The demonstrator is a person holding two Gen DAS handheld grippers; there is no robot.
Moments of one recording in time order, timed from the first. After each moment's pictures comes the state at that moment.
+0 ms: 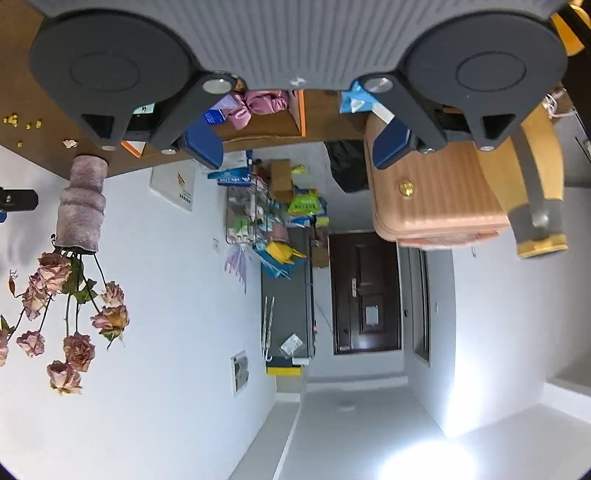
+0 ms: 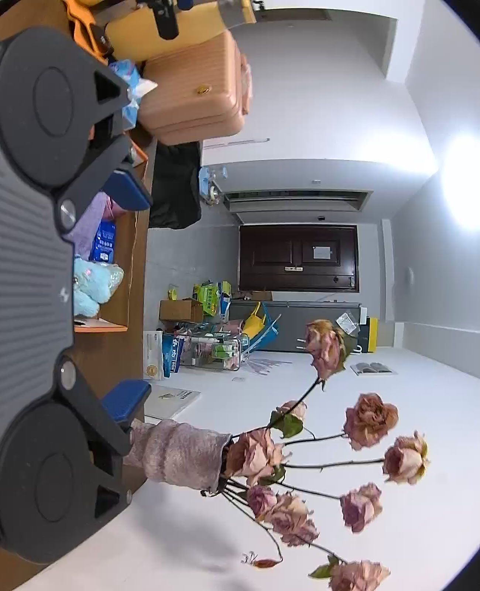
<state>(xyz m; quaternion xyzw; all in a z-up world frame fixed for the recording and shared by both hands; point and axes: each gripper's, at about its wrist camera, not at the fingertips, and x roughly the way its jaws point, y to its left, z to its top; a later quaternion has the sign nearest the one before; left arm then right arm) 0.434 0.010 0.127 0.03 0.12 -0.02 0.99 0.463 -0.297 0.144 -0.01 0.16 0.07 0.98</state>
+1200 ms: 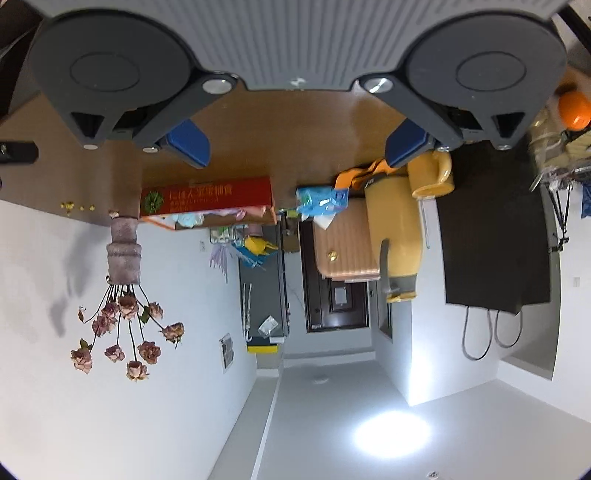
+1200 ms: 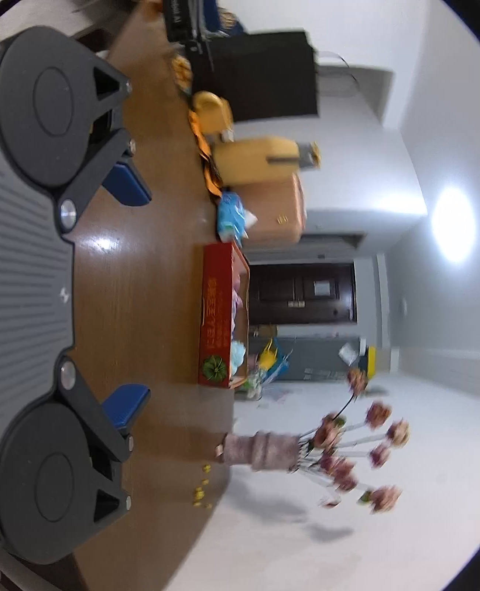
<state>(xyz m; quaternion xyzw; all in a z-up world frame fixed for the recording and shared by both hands) 0.017 0.032 0.010 0.03 0.08 0.03 1.00 0.046 -0.242 0.001 -0.02 0.15 0.11 0.98</state>
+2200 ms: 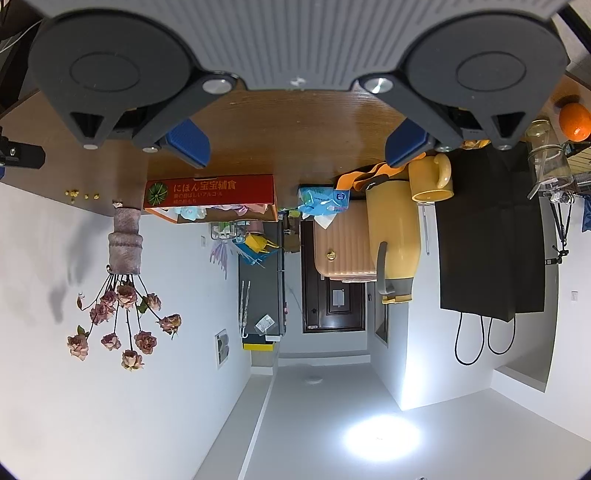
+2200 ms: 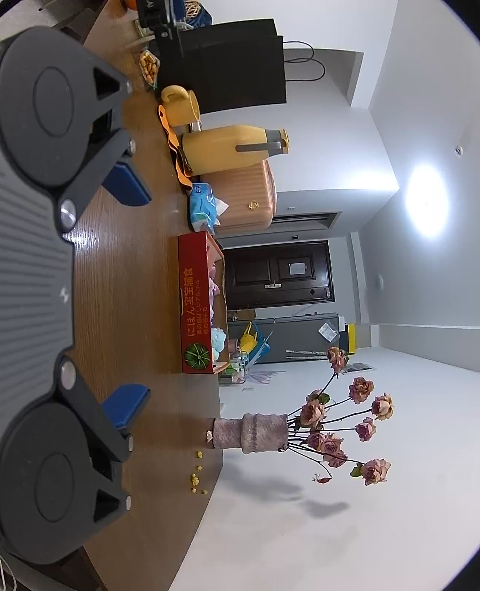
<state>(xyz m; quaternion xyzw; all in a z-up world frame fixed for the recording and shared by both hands) 0.014 0.033 0.023 0.01 0.08 0.03 1.00 0.044 -0.250 0.003 0.04 0.12 0.09 0.99</state>
